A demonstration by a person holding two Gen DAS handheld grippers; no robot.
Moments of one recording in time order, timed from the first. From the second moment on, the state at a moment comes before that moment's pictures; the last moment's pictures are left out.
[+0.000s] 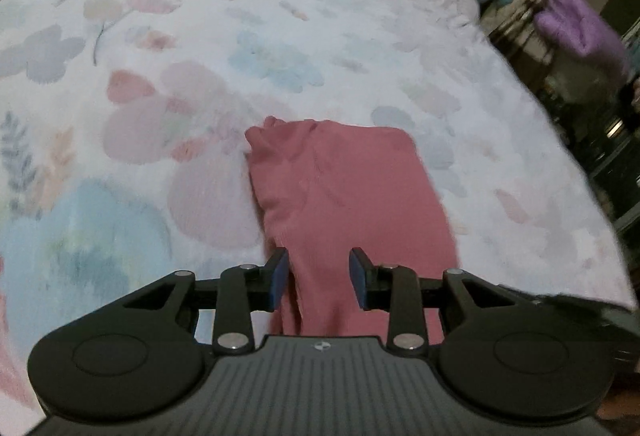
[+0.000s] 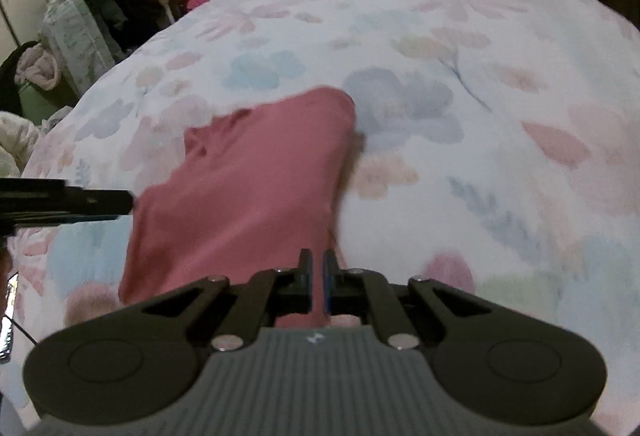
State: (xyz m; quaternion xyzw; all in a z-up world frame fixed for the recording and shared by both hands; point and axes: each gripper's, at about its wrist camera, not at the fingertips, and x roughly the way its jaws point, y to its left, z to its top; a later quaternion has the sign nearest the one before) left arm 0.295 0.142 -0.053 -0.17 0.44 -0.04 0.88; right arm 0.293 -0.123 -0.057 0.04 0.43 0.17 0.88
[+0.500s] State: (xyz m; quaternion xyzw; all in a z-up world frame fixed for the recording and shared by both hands) left arm 0.338 0.168 -0.131 -0.21 0.49 -0.06 0.84; right arm 0.358 -0.097 -0.116 0.01 0.45 0.18 0.87
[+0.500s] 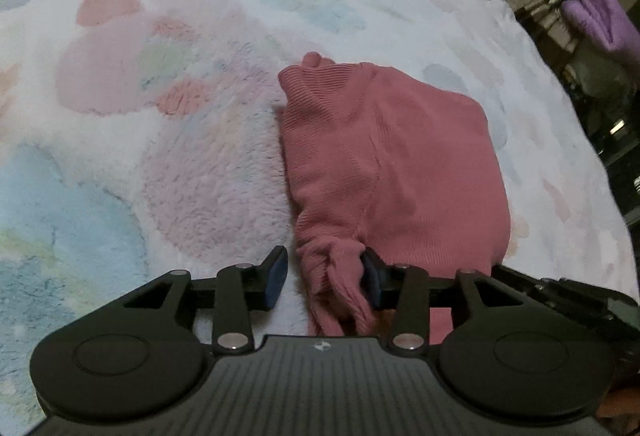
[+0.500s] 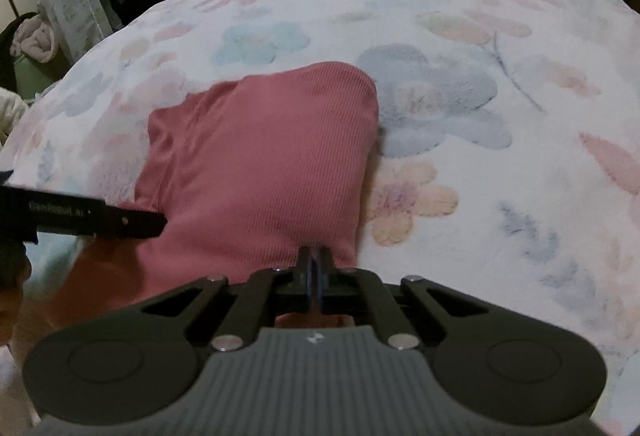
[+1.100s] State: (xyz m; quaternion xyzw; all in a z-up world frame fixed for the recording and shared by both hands) left arm 0.309 0.222 -0.105 -0.33 0.37 -0.05 0.87; right arm 0.370 -0.130 -0.080 0.14 0.43 0.18 0.87
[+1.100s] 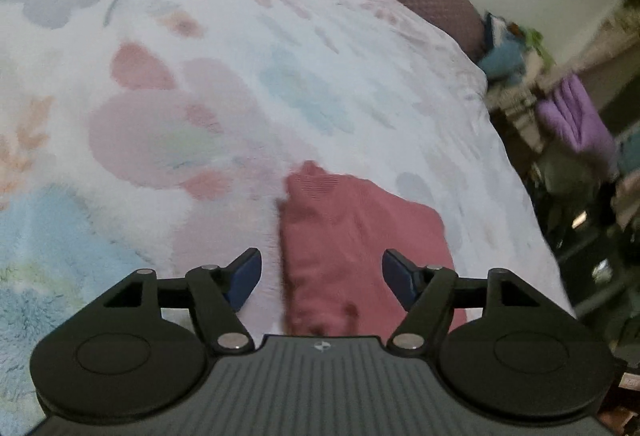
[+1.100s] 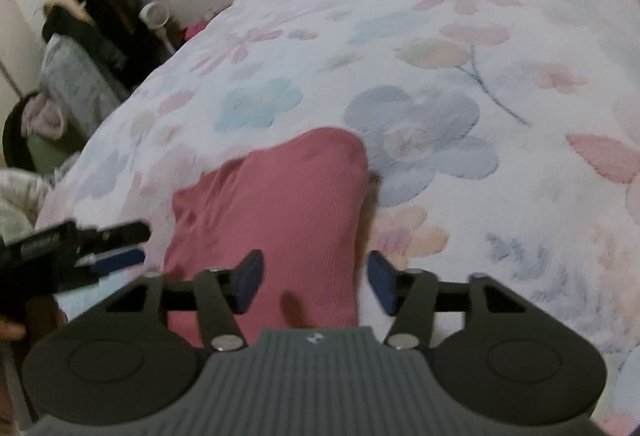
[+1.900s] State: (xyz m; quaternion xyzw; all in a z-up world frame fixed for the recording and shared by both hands) left arm 0.399 0.206 -0.144 -0.32 0.41 -0.12 0.85; right arm 0.477 -0.150 -0.158 0.34 0.46 0.19 0.80
